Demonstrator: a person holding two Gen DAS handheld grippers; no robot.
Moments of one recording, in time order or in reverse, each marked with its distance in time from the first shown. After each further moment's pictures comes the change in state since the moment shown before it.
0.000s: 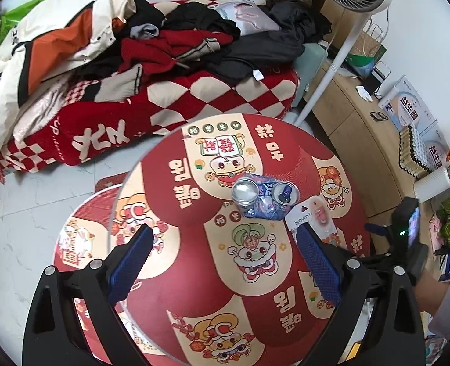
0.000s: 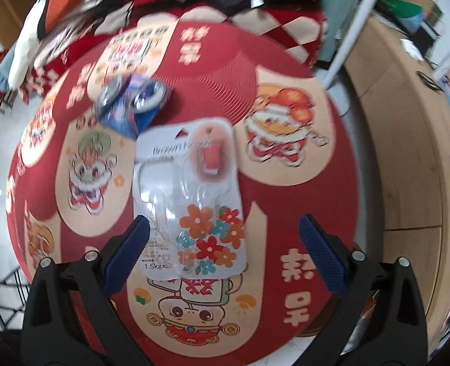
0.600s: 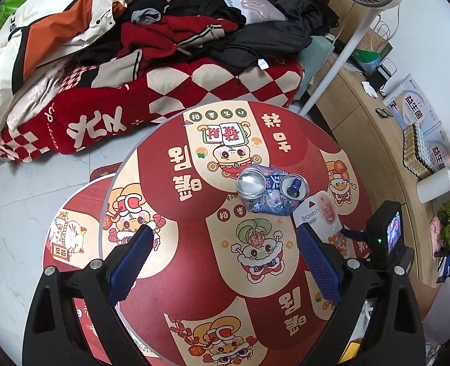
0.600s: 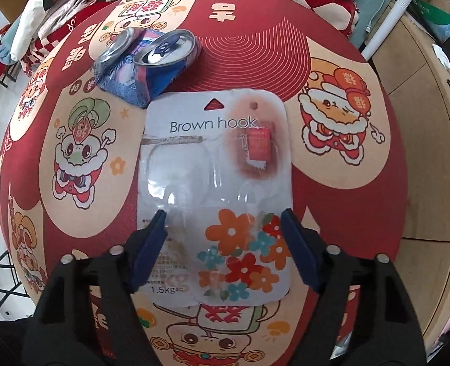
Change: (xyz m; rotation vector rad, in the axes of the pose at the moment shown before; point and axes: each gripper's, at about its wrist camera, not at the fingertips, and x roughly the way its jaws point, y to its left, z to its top) left arm 0.028 0.014 -0.005 -0.033 0.038 -0.012; right arm 0.048 0.028 0.007 -0.032 0.062 0.040
